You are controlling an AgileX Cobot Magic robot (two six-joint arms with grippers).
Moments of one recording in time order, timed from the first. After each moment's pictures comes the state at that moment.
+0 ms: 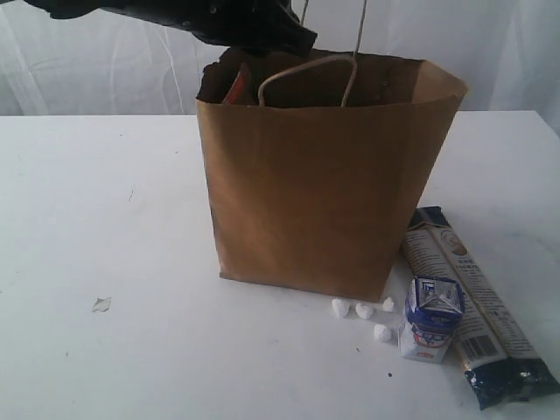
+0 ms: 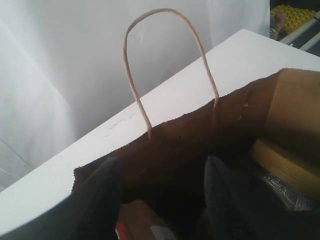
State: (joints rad) left arm -0.77 1.57 -1.49 0.30 0.42 -0.14; right arm -0.15 0.43 -0.22 0.45 0.18 -0.49
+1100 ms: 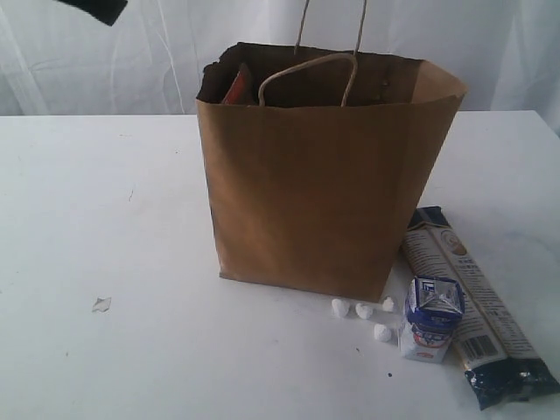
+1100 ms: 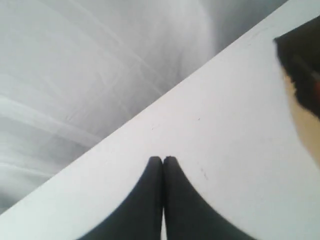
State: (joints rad) left arm -0.73 1.31 -1.48 0.68 0.96 -0.18; right arm -0.15 0.43 -0.22 0.46 0.20 -0.49
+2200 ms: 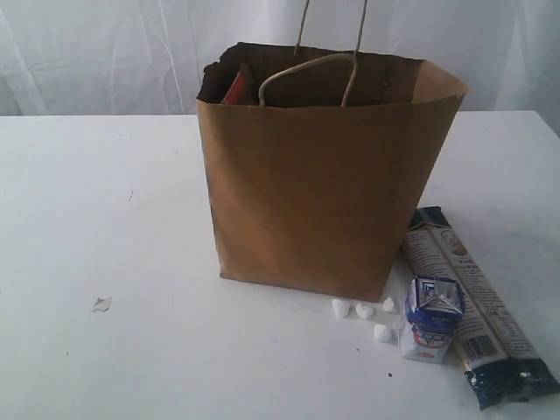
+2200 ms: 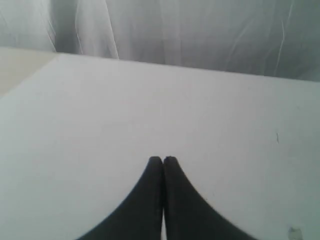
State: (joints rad) left arm -0.23 0.24 -0.56 0.61 0.84 -0.61; right arm -0.15 0.43 -0.22 0.49 0.24 -0.49
